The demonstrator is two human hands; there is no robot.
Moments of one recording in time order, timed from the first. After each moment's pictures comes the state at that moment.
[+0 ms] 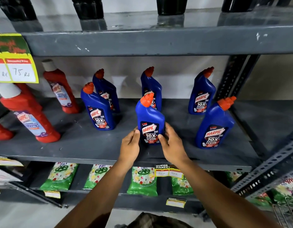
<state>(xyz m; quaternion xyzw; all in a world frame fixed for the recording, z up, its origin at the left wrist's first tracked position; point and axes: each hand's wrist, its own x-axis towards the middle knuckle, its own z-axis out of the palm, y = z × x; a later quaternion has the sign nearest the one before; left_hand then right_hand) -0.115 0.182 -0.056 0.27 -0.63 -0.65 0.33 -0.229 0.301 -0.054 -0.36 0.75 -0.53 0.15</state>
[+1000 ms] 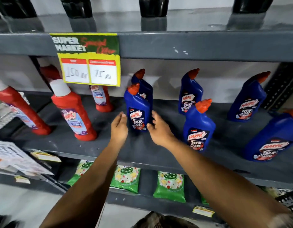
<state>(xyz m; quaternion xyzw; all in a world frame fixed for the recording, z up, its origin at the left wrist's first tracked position) -0.041 0.010 -0.023 0.38 -0.56 -0.61 0.41 -0.154 0.125 -0.014 -0.40 0.76 -0.46 0.24</state>
